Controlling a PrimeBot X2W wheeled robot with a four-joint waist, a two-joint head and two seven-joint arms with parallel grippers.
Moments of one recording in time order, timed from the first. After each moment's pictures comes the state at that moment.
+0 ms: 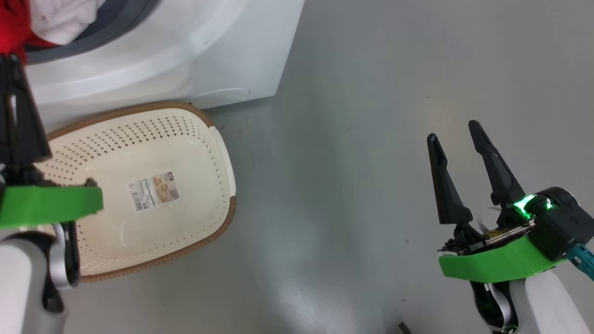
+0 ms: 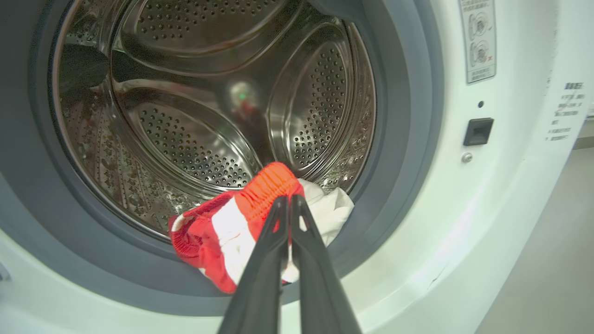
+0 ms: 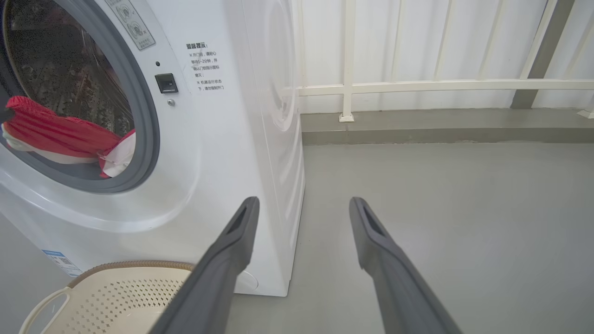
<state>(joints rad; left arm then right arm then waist) -0.51 0.39 -0.10 -0.02 -0.27 0.28 -0.16 -0.19 -0.04 0.08 -0.05 0.28 0.12 -0.26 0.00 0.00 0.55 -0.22</state>
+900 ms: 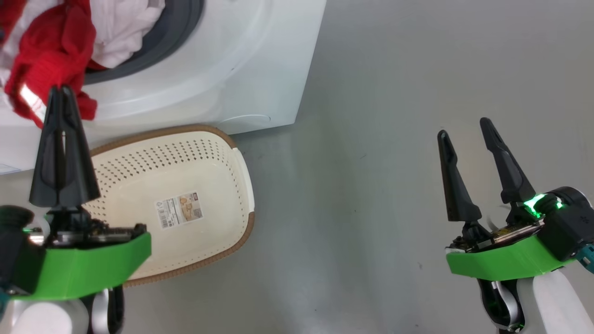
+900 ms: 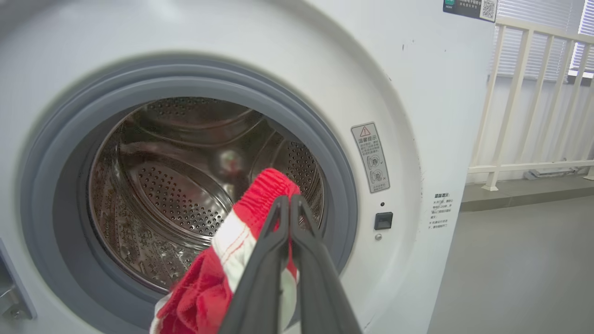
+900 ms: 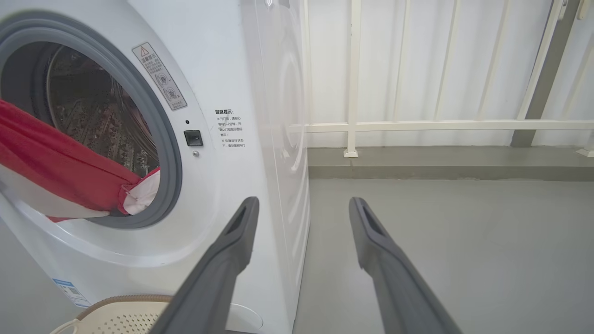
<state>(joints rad) -0.36 0.34 -0.17 -0.29 -0.25 0.35 -0.14 -0.19 -0.04 0.05 -0.06 0.27 0.12 -0.26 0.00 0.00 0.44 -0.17</state>
